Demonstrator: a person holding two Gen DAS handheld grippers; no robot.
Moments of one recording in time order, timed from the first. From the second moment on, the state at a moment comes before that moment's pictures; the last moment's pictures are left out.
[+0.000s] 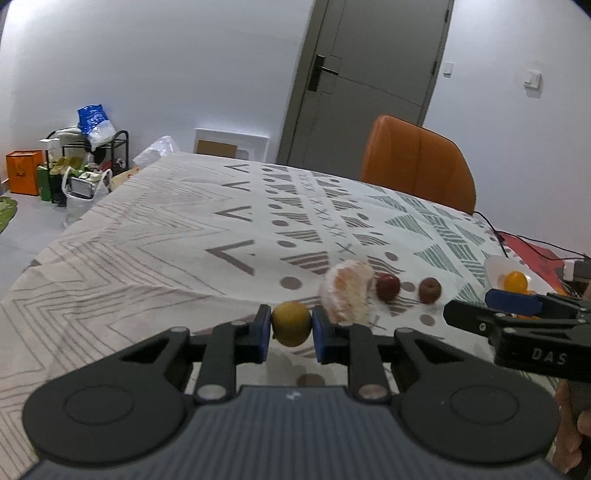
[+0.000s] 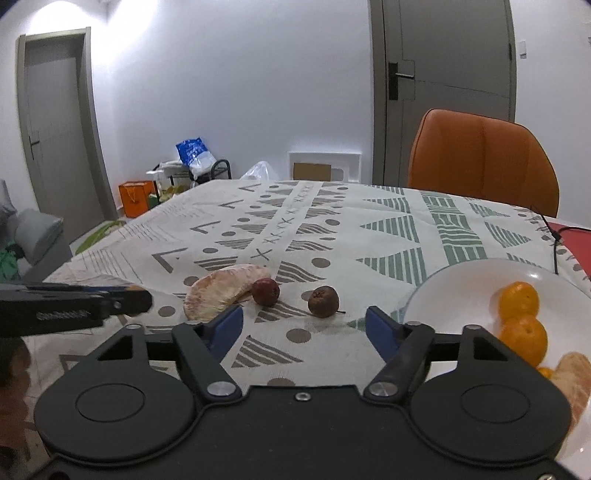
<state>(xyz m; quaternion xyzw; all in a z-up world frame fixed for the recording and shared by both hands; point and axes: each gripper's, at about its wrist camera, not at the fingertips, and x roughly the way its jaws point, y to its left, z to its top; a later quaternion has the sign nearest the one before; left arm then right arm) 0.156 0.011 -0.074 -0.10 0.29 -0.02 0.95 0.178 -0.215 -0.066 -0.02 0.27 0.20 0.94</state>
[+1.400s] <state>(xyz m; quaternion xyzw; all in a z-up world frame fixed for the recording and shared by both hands) 0.158 0.022 -0.055 -0.09 0.27 -0.02 0.96 0.185 -0.219 -0.047 -0.04 0.24 0.16 0.96</state>
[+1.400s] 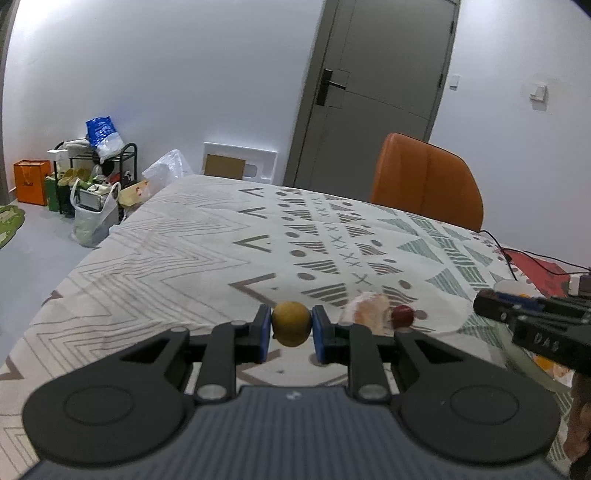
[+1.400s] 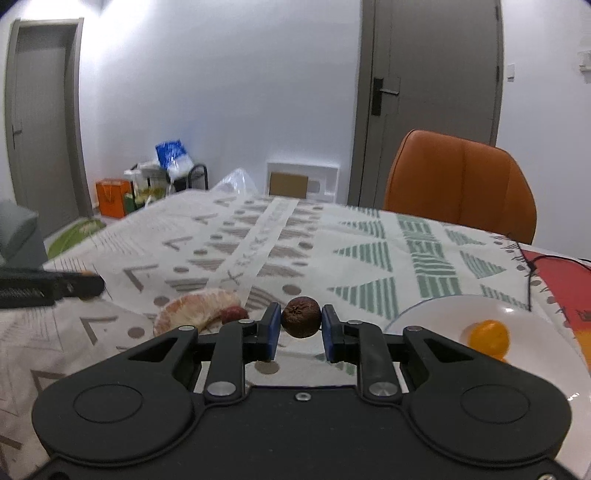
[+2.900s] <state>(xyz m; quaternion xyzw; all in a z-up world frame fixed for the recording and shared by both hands) 0.168 -0.137 -0.037 -0.02 0.26 -0.13 0.96 0.136 -0.378 -0.046 0.05 0.21 0.06 0.97</state>
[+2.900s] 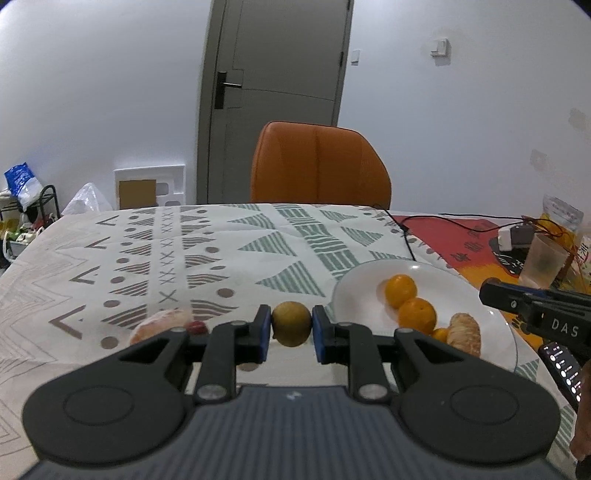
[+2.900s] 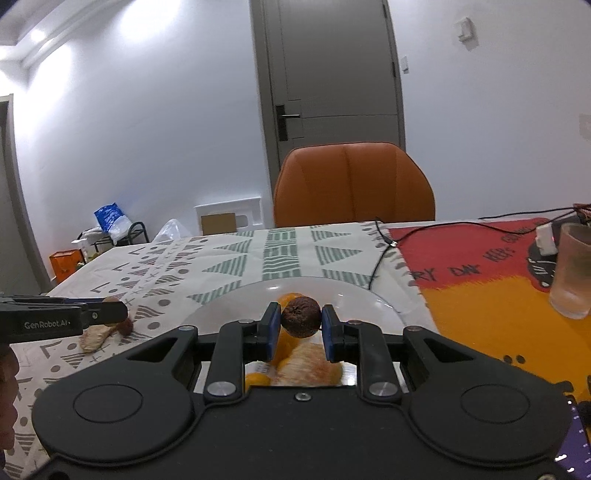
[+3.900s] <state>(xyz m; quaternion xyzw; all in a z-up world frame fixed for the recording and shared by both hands) 0.184 -0.190 -0.047 -0.01 0.26 -0.17 0.95 0.133 -0.399 -0.058 0.06 0.22 0.04 0.97</state>
